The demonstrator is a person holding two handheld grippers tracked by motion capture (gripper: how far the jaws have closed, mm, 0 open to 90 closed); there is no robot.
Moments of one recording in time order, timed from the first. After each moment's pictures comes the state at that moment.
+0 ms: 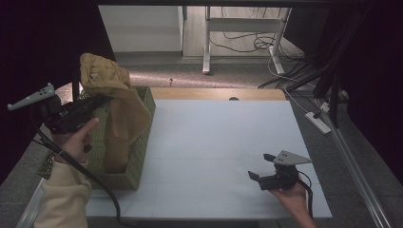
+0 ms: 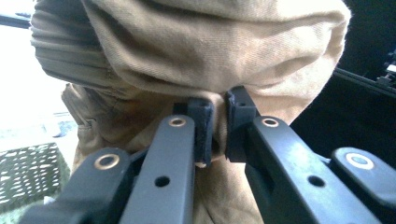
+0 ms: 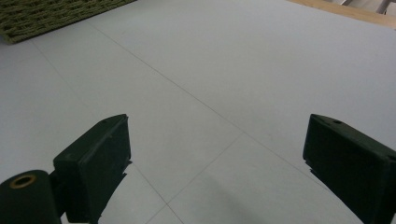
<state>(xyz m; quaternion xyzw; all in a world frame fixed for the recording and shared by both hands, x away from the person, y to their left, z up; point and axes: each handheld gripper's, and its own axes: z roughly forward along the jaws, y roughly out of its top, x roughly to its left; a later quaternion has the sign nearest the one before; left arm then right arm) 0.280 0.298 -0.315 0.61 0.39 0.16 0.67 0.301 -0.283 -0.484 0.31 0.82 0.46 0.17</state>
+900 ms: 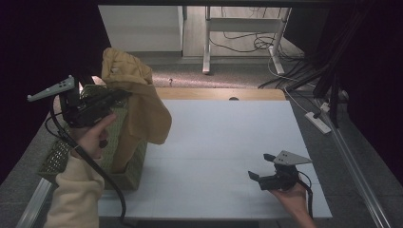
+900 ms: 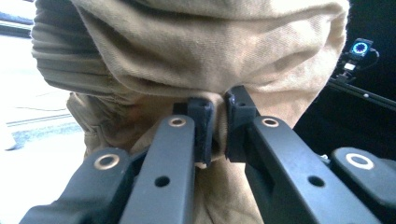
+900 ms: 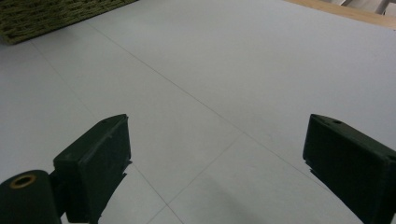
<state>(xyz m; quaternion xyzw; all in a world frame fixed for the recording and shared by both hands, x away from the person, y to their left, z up) 0.292 0.257 -0.301 0.63 0.35 0.12 0.69 0.301 -0.283 -0.484 0.31 0.82 0.46 0.17</state>
